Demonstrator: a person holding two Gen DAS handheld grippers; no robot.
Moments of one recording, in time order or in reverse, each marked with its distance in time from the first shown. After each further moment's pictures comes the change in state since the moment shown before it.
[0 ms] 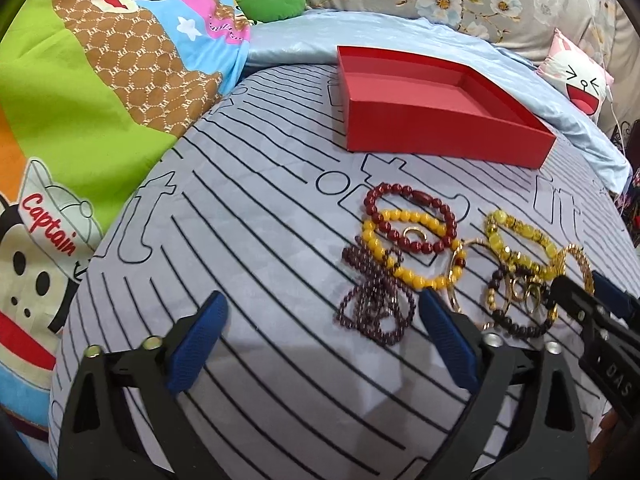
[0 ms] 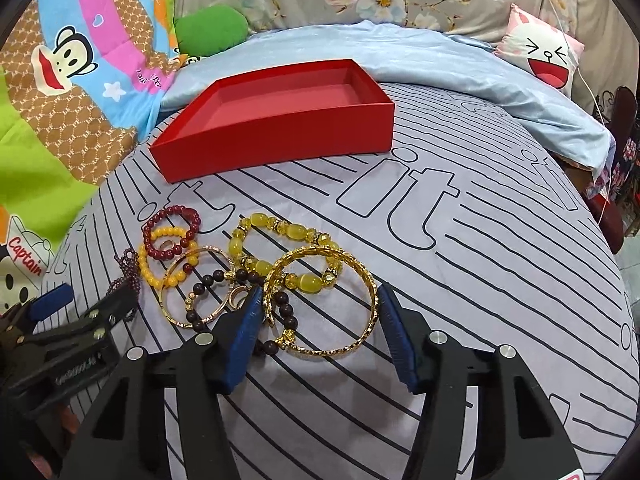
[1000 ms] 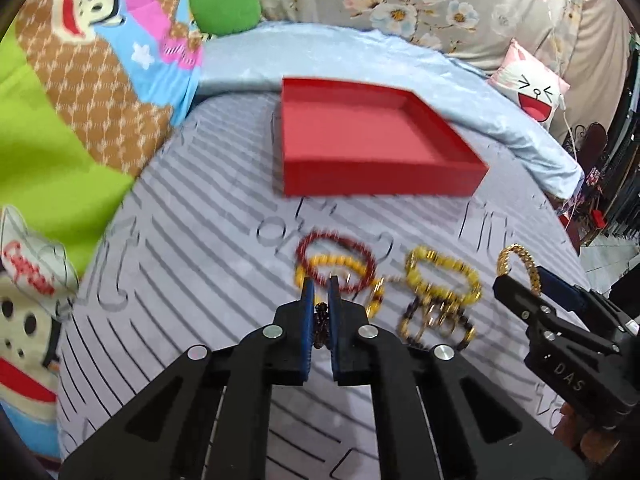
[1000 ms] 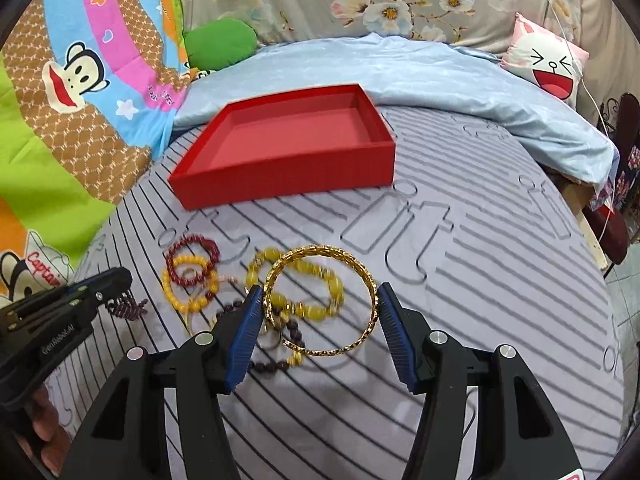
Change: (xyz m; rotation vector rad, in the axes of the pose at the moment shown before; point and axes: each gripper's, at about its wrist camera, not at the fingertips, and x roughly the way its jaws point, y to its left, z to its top) left arm -0.039 -0.018 0.040 0.066 -0.018 -0.169; right arm -0.026 -0.006 0.032 -0.007 -0.034 0.053
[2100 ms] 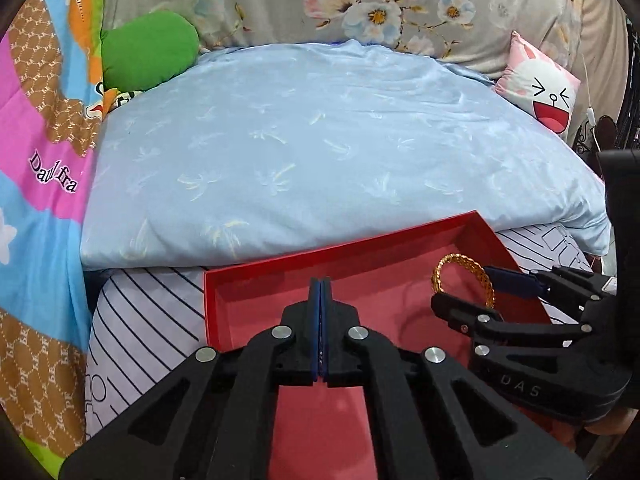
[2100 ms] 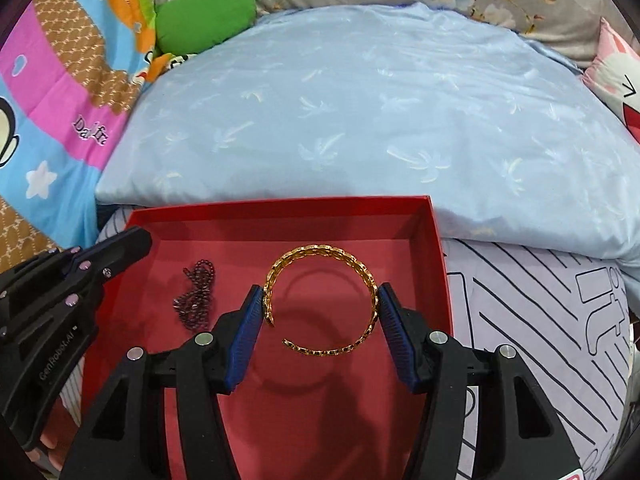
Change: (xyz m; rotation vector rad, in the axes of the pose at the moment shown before) left arm 0.205 -0.006 0.242 0.159 -0.019 -0.041; right arm 0.233 -0.009 0.236 -0.047 0.181 0.053
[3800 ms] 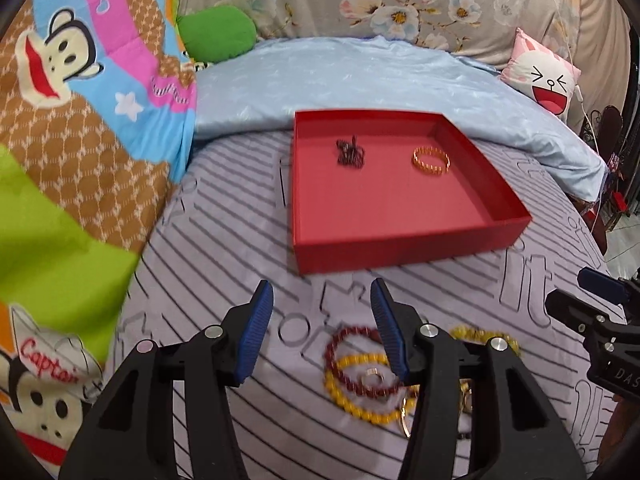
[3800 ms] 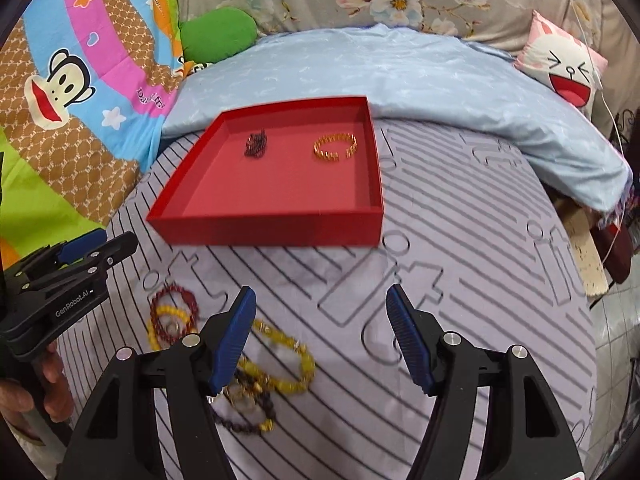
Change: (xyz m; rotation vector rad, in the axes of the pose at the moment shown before) left arm -0.167 -0.027 -0.187 -0.081 0.010 0.131; right arm -0.172 0.004 -0.223 0.030 -0.097 -0.047
